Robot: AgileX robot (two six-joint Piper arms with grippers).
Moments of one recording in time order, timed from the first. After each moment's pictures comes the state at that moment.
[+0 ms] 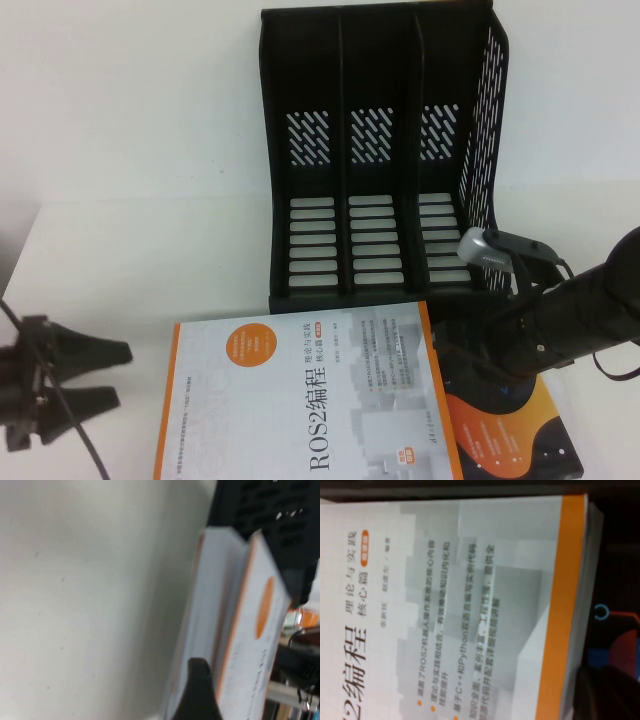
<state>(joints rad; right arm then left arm) 0.41 1.76 -0.93 0.89 0.51 -0.42 0.49 1.74 -0.68 -1.32 1.17 0.88</state>
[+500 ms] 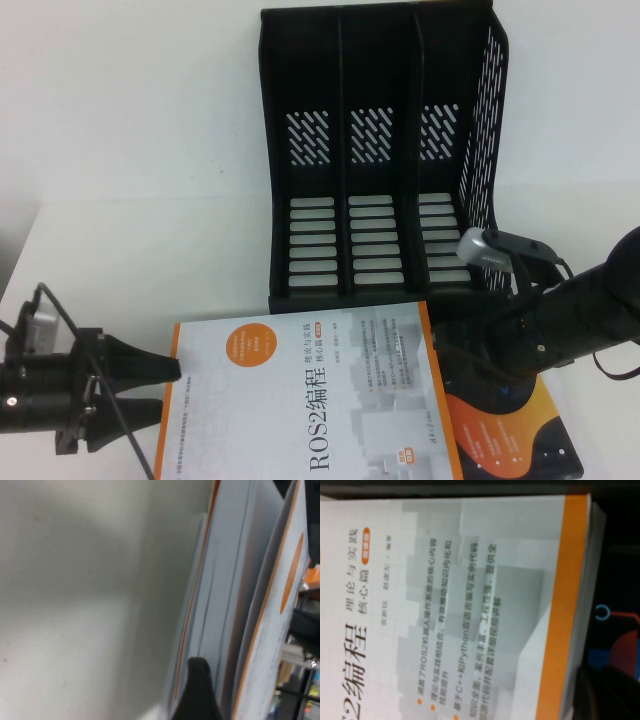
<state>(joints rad) 0.41 1.76 -0.93 0.89 0.51 -0.43 0.35 1.84 -0.69 -1.35 1.18 0.94</state>
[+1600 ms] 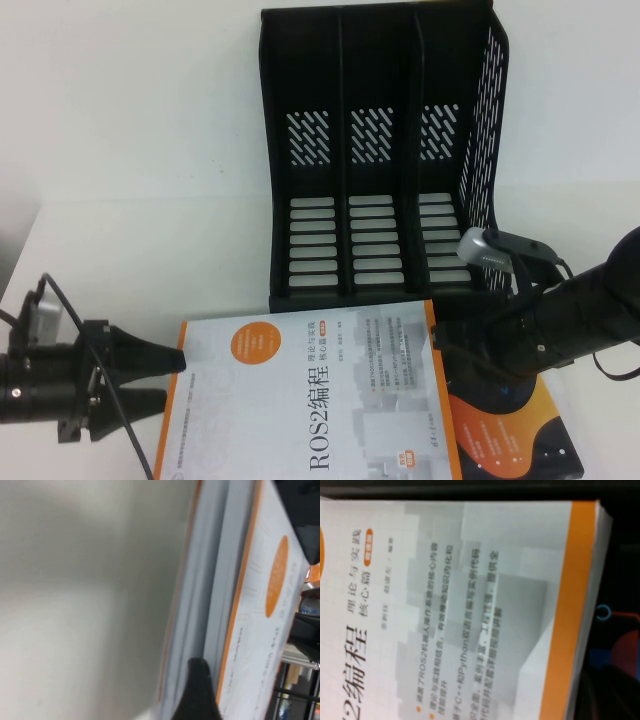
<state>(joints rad) 0.41 1.76 -0.93 0.90 0.52 -0.43 0.32 1.82 -0.70 -1.37 1.16 0.94</state>
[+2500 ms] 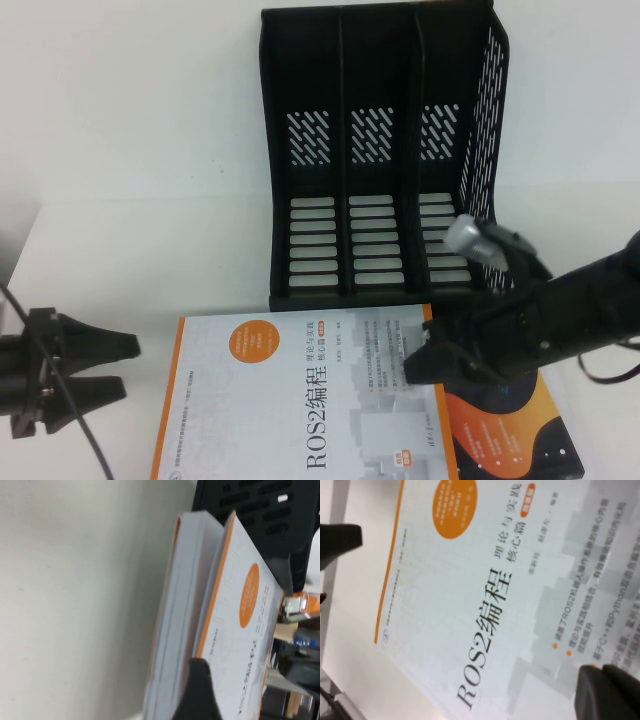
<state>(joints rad) 0.39 1.71 -0.93 1.14 0.73 -0.69 0.46 1.72 -0.70 -1.31 1.19 0.89</state>
